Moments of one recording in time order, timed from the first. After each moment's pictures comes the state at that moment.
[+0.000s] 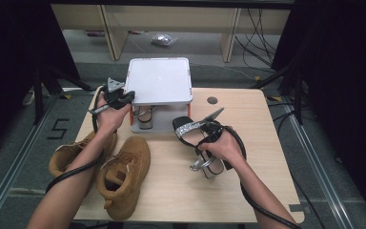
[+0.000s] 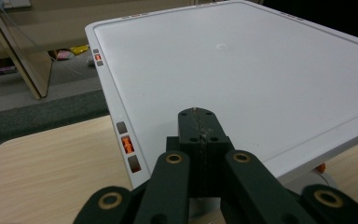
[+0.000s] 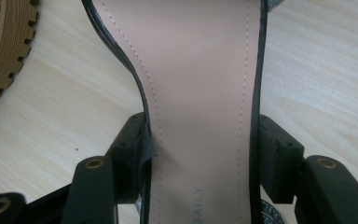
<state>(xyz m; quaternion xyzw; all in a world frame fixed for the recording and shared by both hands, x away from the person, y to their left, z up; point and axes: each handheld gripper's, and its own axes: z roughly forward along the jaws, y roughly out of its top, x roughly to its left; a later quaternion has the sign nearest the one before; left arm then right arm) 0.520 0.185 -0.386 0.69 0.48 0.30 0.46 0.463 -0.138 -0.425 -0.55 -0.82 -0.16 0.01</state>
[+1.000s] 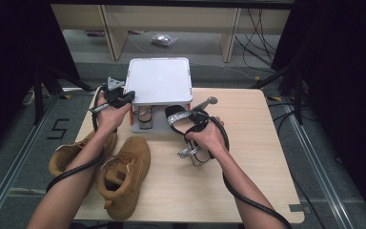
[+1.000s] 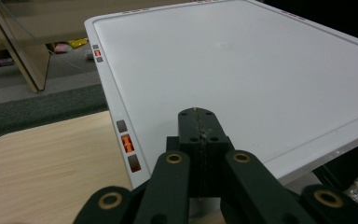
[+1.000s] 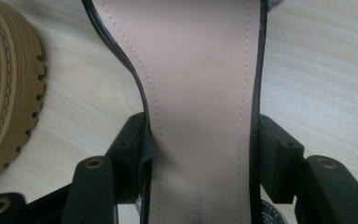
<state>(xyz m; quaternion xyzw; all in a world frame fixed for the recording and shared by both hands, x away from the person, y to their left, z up) 0.521 0.185 -0.385 0.69 0.49 0.29 0.45 0.497 -0.103 -0.425 -0.55 -0.81 -0.19 -0.04</state>
